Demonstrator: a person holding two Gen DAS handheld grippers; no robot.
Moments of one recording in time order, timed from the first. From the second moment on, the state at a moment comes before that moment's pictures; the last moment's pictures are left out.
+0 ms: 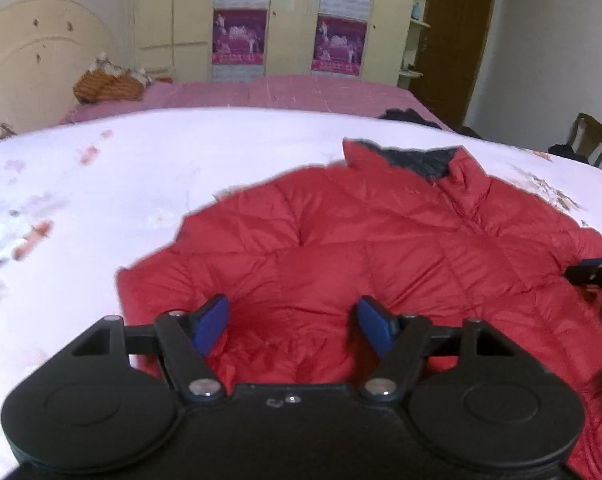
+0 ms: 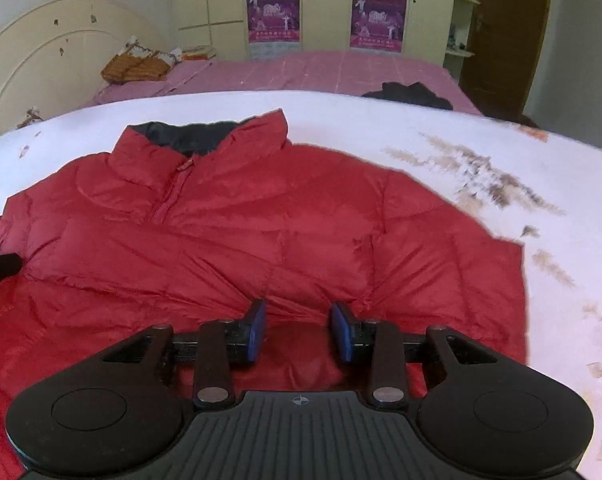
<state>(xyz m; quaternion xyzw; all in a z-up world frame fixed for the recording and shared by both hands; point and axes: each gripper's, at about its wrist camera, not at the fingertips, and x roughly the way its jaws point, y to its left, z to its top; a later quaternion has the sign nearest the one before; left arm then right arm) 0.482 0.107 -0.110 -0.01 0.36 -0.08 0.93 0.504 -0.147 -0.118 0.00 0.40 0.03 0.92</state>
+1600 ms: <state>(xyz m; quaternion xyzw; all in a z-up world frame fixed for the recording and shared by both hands) 0.405 0.104 -0.121 0.03 0.38 -0.07 0.92 0.441 -0.138 -0.134 0.00 0.43 0.00 0.90</state>
